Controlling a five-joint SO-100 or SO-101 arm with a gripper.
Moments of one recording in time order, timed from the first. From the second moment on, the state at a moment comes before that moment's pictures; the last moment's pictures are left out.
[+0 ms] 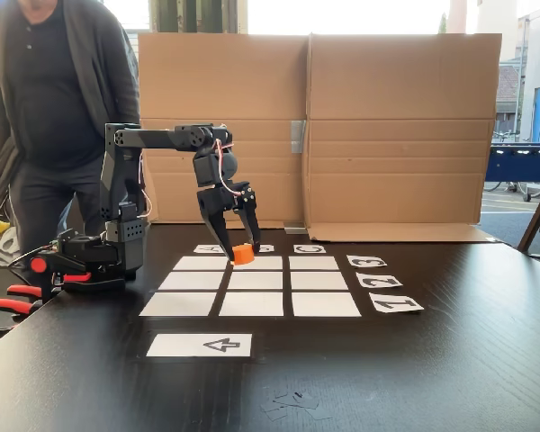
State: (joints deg) arm 25.9 79.7 80.2 82.3 28.3
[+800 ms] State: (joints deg) arm 25.9 66.2 80.5 75.8 29.8
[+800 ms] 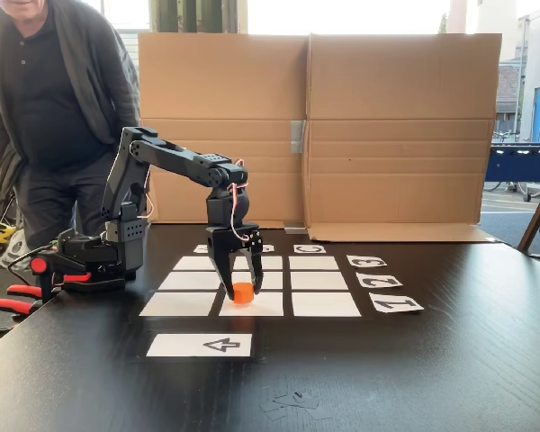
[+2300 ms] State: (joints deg) arm 44.3 98.4 92.5 69.6 31.4
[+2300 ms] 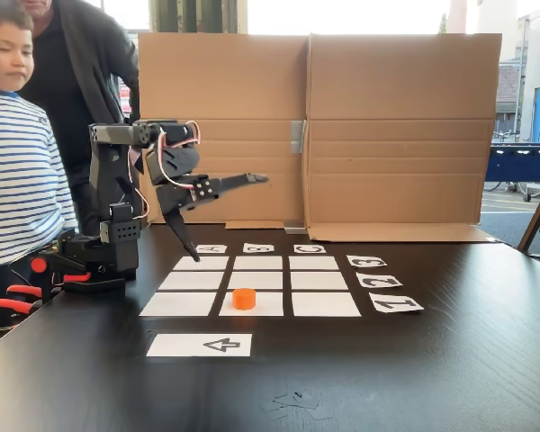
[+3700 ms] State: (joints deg) arm 99.8 163.7 151.1 38.2 82.4
